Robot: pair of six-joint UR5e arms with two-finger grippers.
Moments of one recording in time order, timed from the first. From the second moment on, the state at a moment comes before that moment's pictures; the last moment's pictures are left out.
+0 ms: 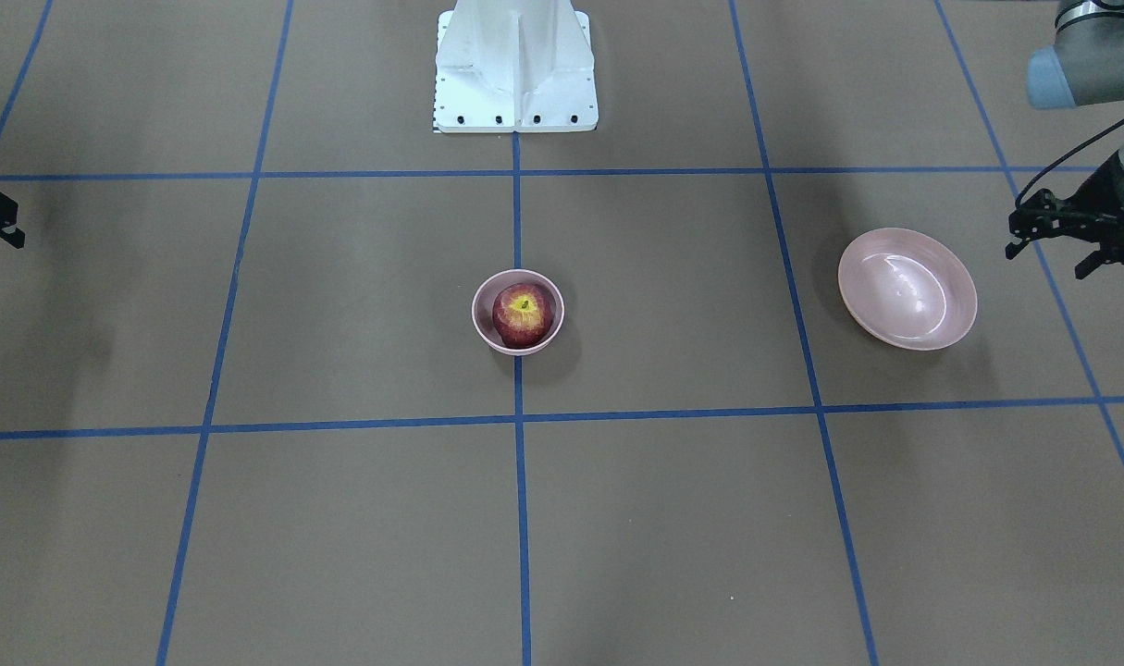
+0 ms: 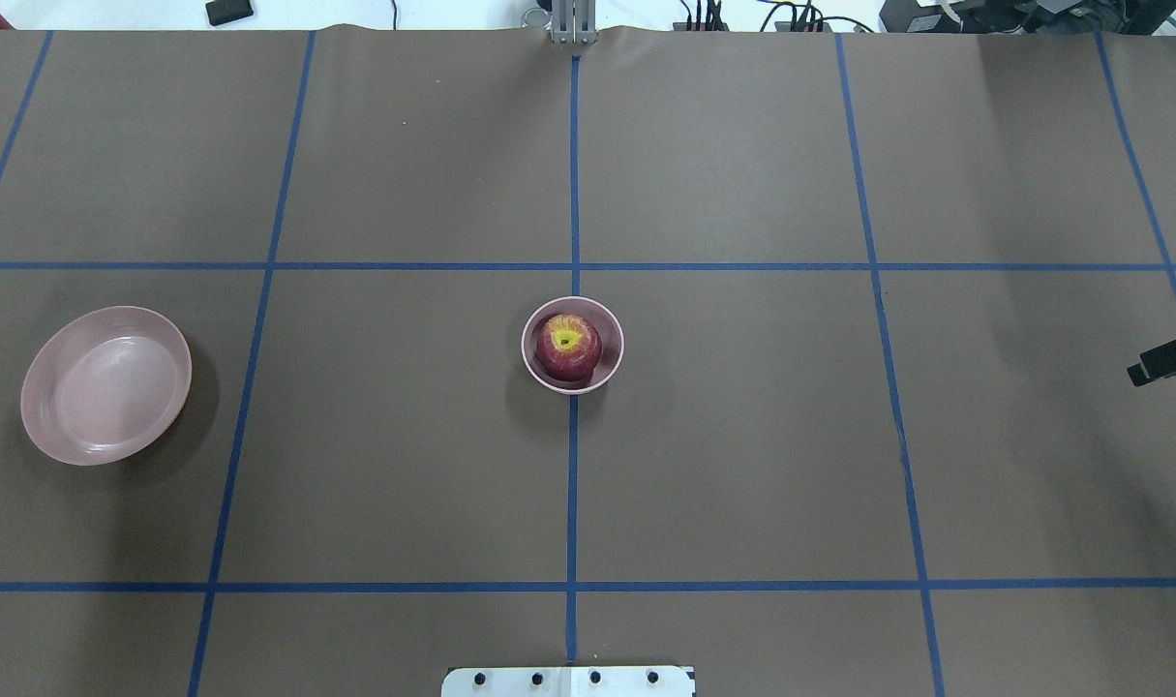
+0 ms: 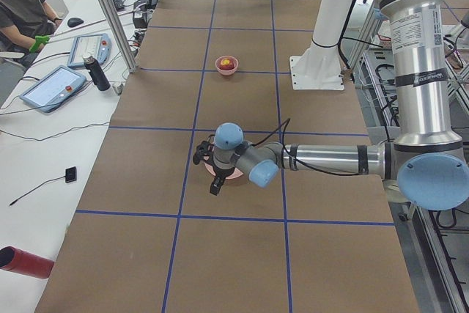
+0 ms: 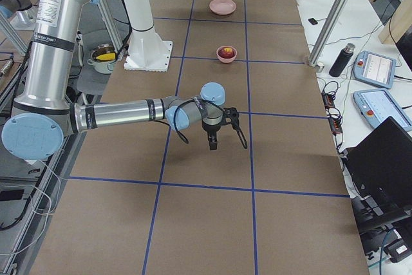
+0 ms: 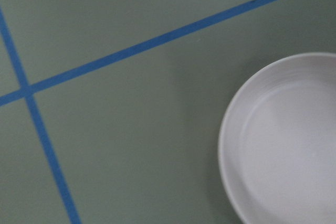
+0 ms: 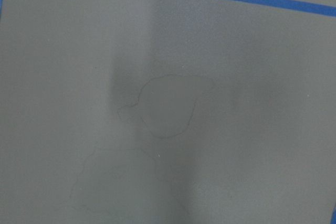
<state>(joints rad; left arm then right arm) -1.17 -1.38 -1.62 -2.26 -2.20 -0.29 1.15 -1.79 1.88 -1.23 2.29 0.42</state>
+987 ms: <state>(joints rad) -1.26 -1.45 -1.64 -2.03 -2.31 -0.34 1.38 -1.73 1.81 -1.44 2.30 0.09</state>
